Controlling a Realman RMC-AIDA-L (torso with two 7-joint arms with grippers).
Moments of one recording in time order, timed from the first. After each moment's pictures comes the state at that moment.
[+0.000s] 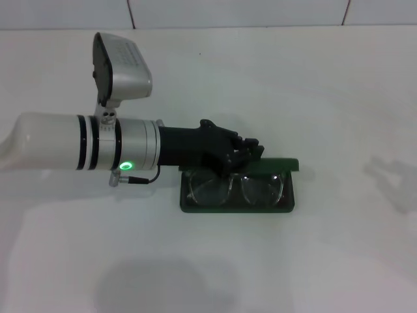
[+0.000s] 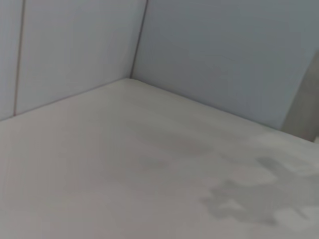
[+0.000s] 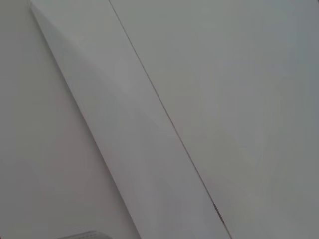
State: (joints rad) left arm -0.68 -2.10 1.32 0.47 1.60 1.18 -1.42; right arm 0.23 2.00 -0.44 -0.66 -1.63 -1.91 1.46
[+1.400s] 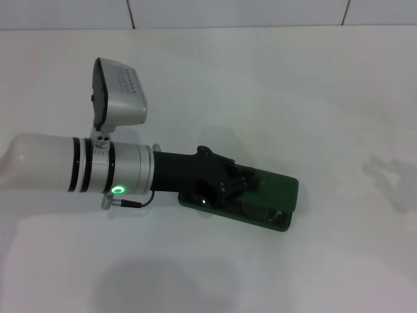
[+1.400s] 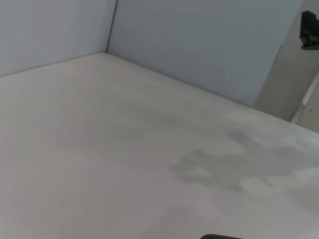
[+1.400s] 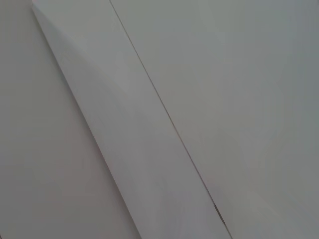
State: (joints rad) left arm -0.64 -2.09 1.35 0.46 1.62 1.24 -1.40; right arm 0.24 2.00 -0.44 -0.66 -1.63 -1.91 1.46
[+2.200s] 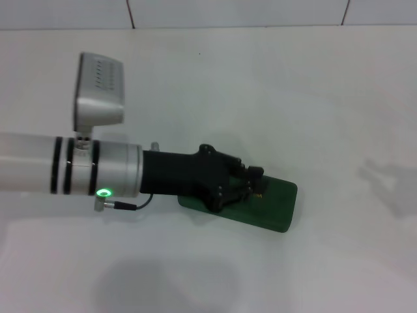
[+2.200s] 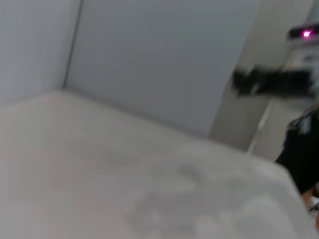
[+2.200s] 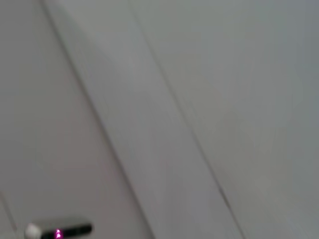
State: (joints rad) left arm -0.58 -2.08 1.34 0.58 1.59 1.39 -1.40; right arm 0.25 2.00 -0.44 -0.66 -1.68 -1.91 1.43
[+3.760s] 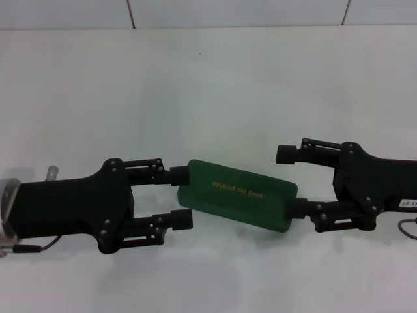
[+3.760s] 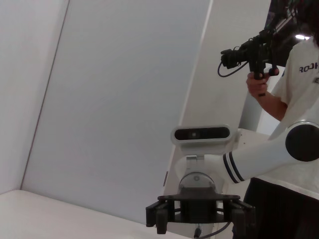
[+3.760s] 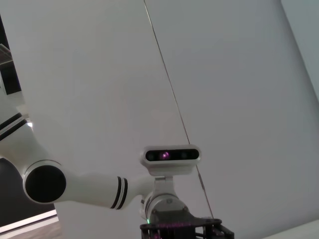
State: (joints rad) left arm -0.33 -1.99 1.15 0.66 1.47 1.87 -1.28; right arm 0.51 2.03 -1.01 -0.46 -1.56 -1.88 1.20
